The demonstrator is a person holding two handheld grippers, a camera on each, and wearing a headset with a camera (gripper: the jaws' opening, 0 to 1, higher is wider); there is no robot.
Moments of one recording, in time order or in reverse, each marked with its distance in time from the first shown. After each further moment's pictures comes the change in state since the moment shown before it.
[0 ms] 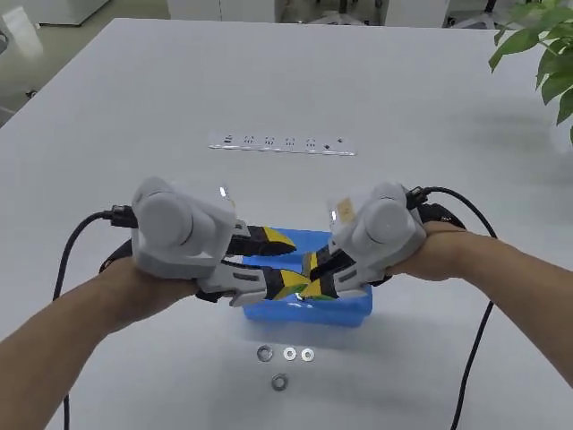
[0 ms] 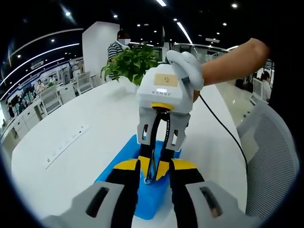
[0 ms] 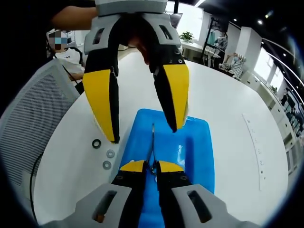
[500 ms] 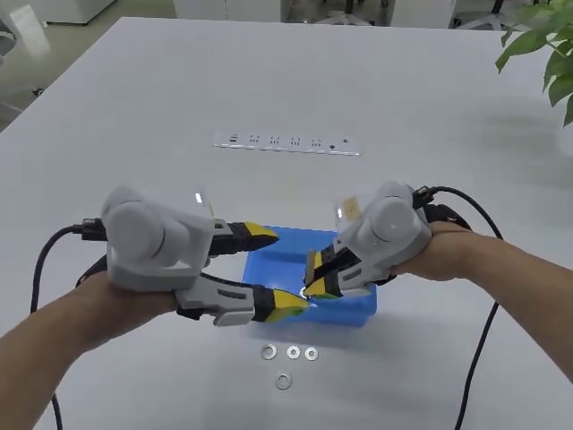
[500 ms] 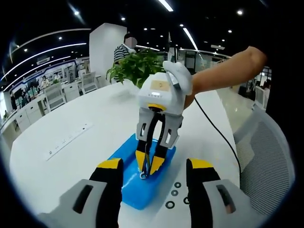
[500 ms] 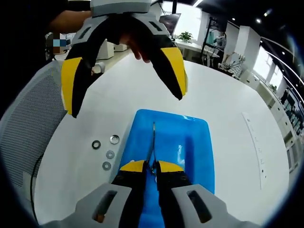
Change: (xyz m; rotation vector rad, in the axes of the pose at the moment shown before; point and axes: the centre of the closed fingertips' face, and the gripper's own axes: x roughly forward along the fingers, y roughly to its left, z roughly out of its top) left arm -0.023 -0.003 -0.003 -0.052 -0.043 0.025; right arm 0.000 -0.001 0.001 0.014 -0.007 -0.001
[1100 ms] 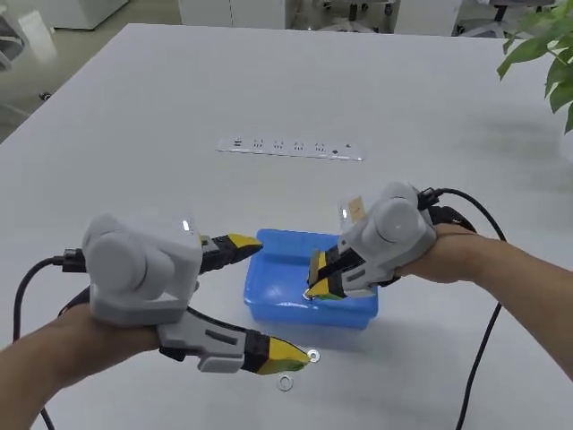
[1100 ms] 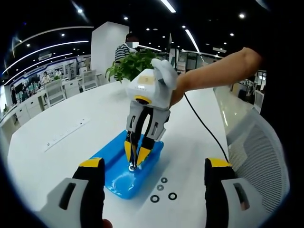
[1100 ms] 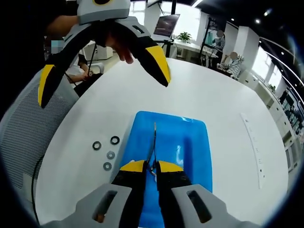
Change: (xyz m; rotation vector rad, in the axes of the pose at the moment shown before) left arm -0.017 -0.023 -0.011 -0.047 -0.004 -0.006; right arm -0.003 -0.001 0.003 0.003 -0.001 -0.010
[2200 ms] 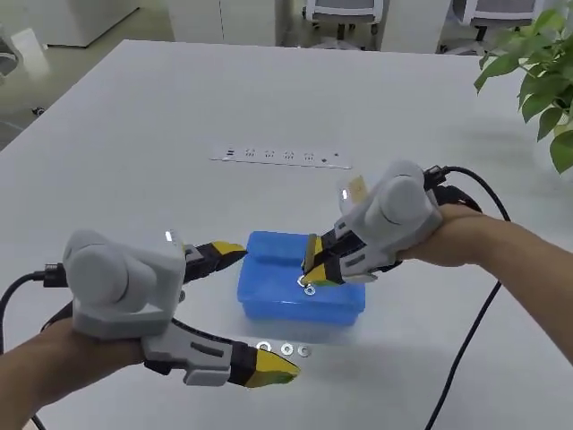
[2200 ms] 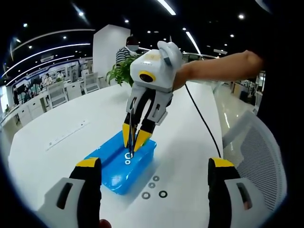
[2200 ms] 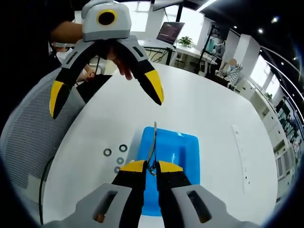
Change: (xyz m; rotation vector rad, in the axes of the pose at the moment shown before) left arm -0.016 -0.023 0.001 0.001 -0.024 0.022; right arm -0.036 0.011 0.029 -0.059 -0.001 -0.048
